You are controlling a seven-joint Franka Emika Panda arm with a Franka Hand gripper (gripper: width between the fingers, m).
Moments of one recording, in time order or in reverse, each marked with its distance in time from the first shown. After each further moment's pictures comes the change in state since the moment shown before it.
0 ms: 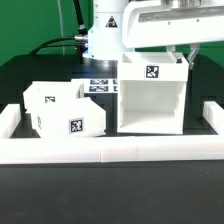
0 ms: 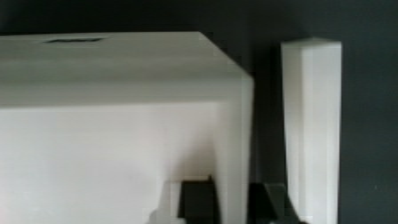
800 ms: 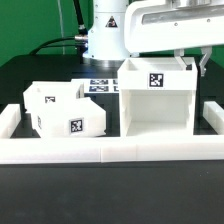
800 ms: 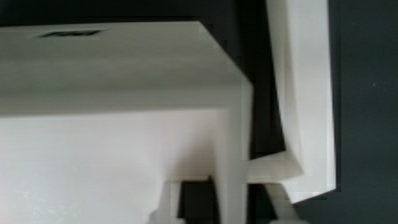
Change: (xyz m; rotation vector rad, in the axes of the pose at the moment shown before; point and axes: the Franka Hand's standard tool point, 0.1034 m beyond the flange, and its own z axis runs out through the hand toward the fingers) arm 0.041 -0.006 -0.004 0.030 0.045 0.171
